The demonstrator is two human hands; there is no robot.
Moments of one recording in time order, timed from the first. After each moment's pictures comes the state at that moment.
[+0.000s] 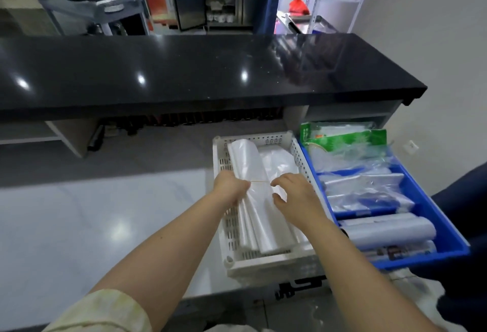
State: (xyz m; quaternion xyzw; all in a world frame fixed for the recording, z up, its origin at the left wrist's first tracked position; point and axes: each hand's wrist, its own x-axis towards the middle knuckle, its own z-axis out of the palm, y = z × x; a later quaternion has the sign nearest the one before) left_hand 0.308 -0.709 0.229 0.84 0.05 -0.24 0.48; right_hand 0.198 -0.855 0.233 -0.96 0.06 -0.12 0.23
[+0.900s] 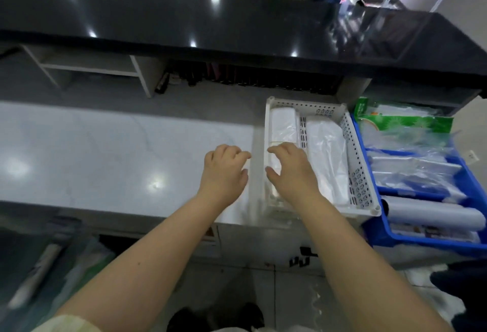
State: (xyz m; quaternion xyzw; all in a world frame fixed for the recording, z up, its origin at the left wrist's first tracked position) left_hand 0.201 -0.561 0.231 0.96 -0.21 0.10 0.16; right_hand 0.177 -0.733 0.240 -0.97 0.00 -0.09 0.23
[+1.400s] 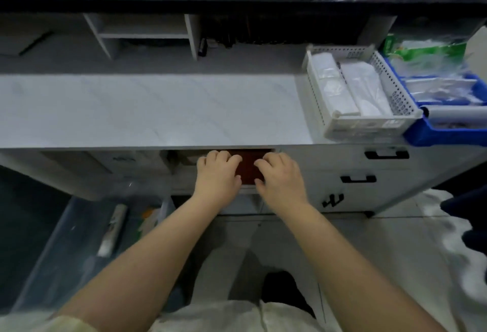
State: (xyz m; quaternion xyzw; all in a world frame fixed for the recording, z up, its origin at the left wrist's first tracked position) left_hand 0.049 -0.310 0.196 0.97 -0.22 0.02 0.10; right_hand -0.009 -0.459 0.213 -0.99 -0.02 -0.11 0.13
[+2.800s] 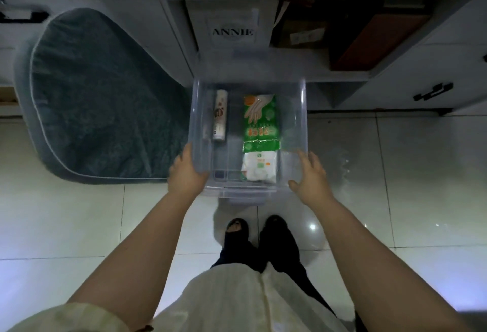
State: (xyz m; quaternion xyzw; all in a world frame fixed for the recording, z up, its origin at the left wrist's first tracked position) left_hand -0.049 0.249 0.008 0.92 0.11 -0.27 0.26; right_hand -0.142 -0.037 -0.006 -0.91 0.22 0.19 0.31
